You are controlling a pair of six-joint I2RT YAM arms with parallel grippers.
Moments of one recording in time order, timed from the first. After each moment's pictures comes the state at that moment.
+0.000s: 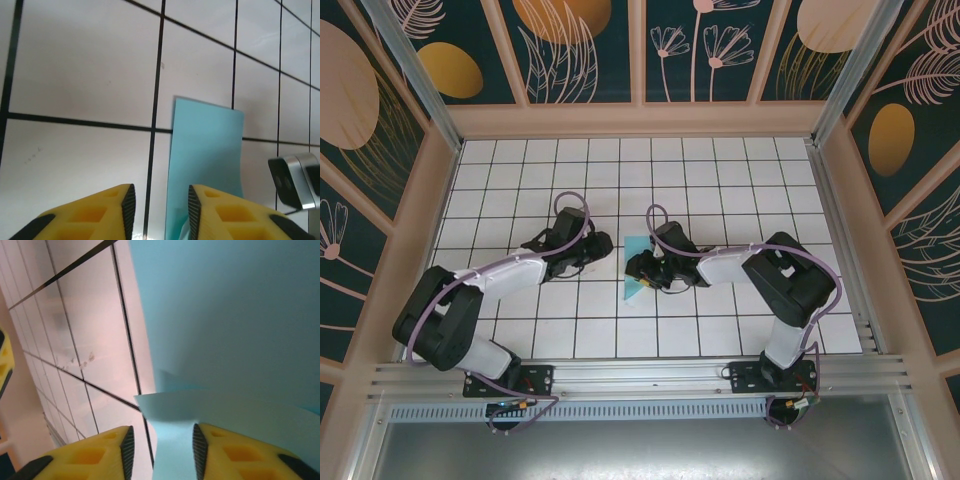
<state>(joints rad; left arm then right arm) -0.54 1.48 0.72 -0.06 0.13 -0.85 0.77 1.78 0.78 0.17 -0.43 1.07</state>
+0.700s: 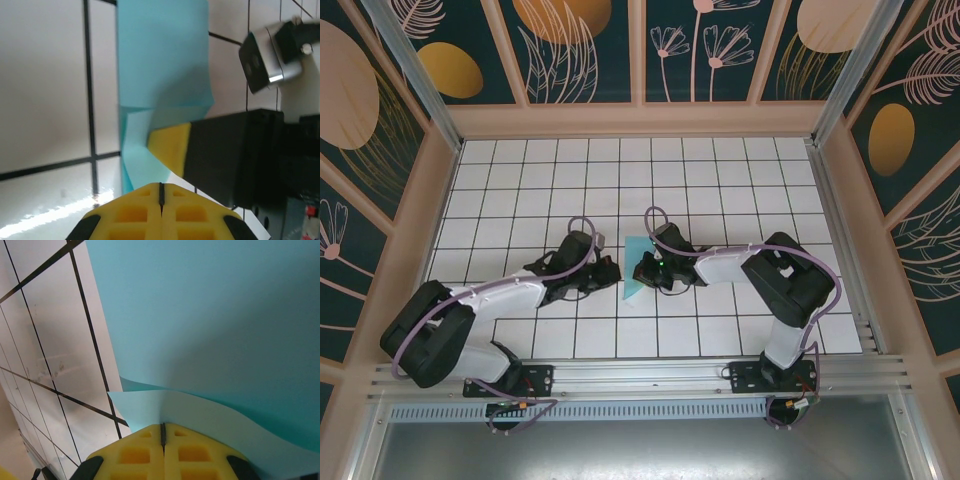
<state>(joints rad) -0.70 1.39 0.57 0.02 0.28 -0.93 0.79 1.78 0.81 0.07 -0.35 1.07</state>
